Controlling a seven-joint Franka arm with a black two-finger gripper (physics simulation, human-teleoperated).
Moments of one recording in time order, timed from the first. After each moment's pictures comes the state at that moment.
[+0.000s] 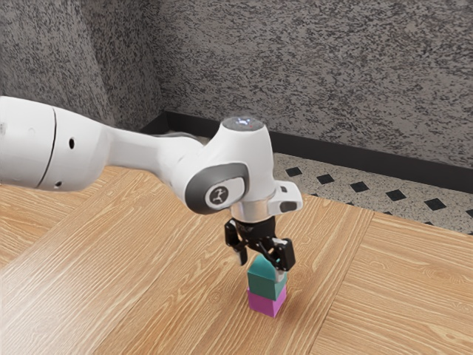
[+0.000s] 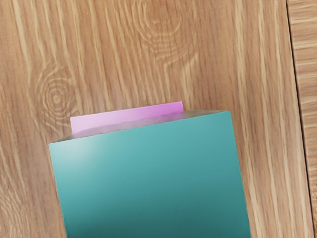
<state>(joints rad) -0.16 0.23 -0.33 -1.98 0.01 2.18 -0.35</state>
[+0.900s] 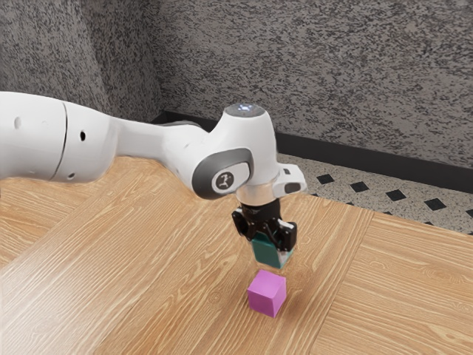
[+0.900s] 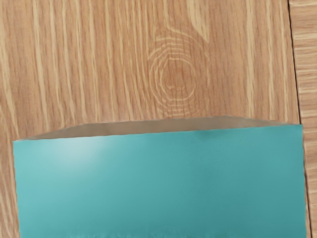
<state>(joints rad) -0.13 0.31 -0.31 -1.84 0.06 2.17 -0.38</state>
